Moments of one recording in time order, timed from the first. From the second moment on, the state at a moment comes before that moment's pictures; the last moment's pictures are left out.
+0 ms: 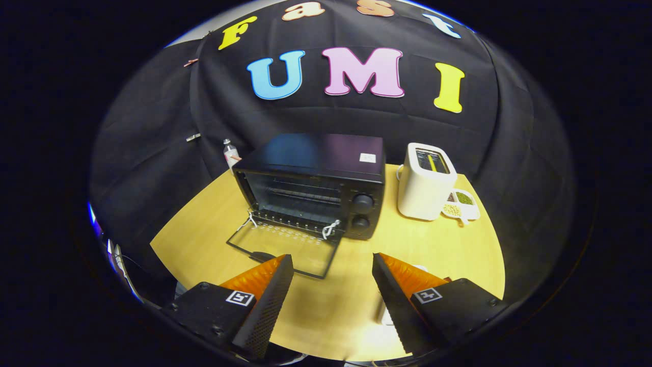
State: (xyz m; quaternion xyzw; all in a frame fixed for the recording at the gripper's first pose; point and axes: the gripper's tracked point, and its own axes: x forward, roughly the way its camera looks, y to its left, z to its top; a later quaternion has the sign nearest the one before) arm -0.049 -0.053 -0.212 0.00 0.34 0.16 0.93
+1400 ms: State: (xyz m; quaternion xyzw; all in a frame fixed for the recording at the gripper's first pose) arm -0.046 -0.190 -0.310 0.16 0.48 0.16 0.85
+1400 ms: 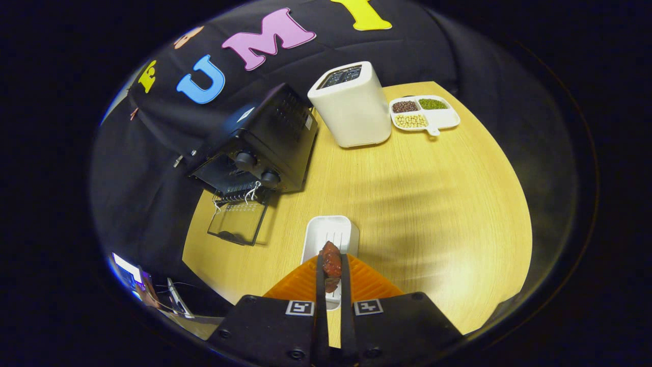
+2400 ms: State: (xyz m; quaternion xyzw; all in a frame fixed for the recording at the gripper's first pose) arm -0.010 0.084 -0.222 0.29 0.32 0.21 0.88
